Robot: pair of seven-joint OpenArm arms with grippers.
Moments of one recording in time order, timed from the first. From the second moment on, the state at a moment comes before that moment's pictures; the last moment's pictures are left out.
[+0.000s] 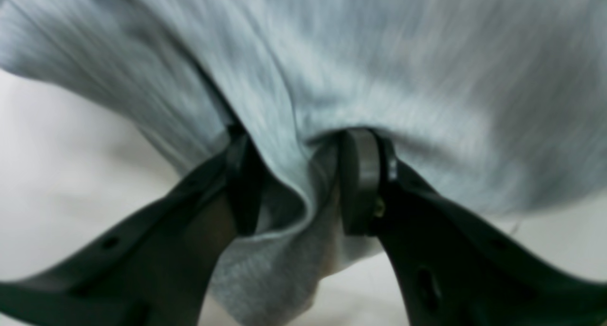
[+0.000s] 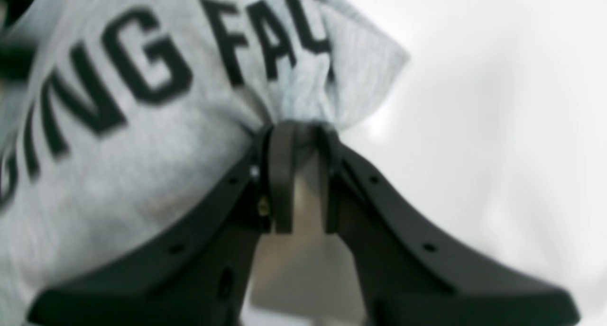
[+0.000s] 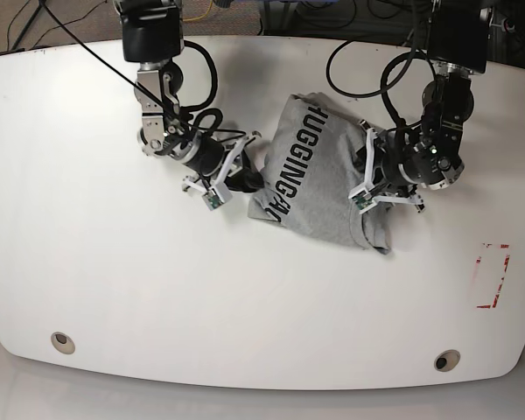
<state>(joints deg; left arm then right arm) -5.2 -18.5 10.8 93.7 -12.0 -41.8 61.6 0.1 3.1 0.6 73.1 9.6 40.4 -22.6</state>
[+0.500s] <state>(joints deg) -13.1 -16.8 21.7 99.3 -12.8 -42.1 64.0 -5.2 1.5 6.0 96.0 8.6 40.3 -37.0</state>
